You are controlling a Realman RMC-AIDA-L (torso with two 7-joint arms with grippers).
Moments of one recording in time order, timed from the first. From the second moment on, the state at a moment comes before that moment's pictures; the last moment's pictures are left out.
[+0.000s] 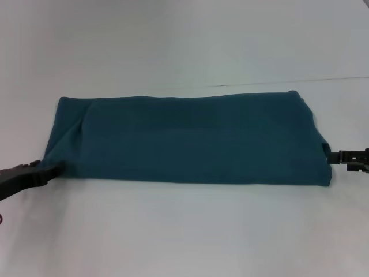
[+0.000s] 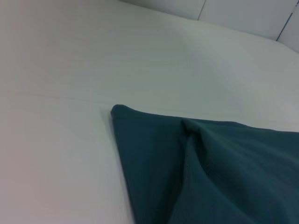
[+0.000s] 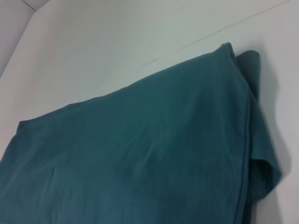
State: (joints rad) left arm -0.49 -2.16 0.58 0.67 2.07 0.90 -1.70; right arm 0.52 1.90 -0.46 -0.64 -2.32 -1.37 2.20
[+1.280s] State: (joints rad) left arm -0.47 -2.16 0.61 0.72 2.09 0.92 -1.75; right arm 0.54 1.91 -0.52 -0.60 -2.32 -1.31 2.21
